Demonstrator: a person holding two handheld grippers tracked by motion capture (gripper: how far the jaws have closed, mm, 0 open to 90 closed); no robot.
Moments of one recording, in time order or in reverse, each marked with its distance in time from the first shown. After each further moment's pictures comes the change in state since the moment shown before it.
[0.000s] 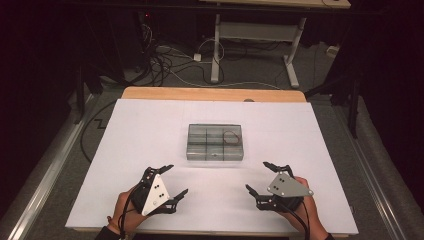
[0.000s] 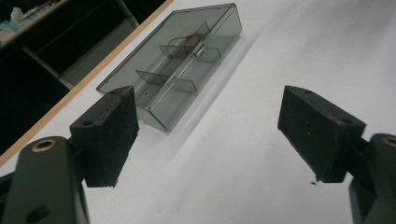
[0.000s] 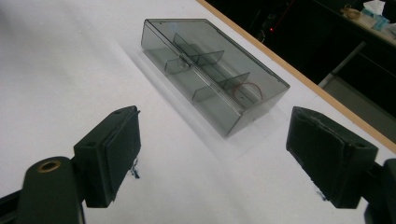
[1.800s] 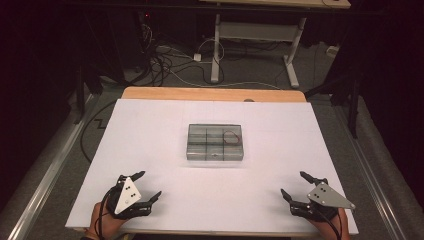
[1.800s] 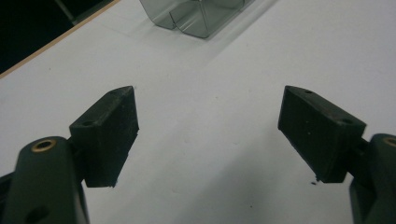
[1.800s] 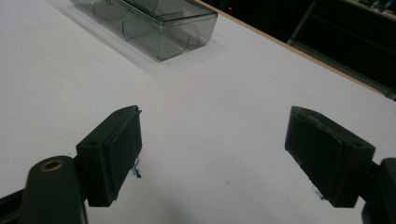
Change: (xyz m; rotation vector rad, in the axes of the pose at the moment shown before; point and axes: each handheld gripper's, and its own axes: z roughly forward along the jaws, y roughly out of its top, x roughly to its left) left arm 0.020 -0.070 -0.020 0.093 0.053 -0.166; right arm -0.036 -0.083 -0.044 0.015 -0.138 0.152
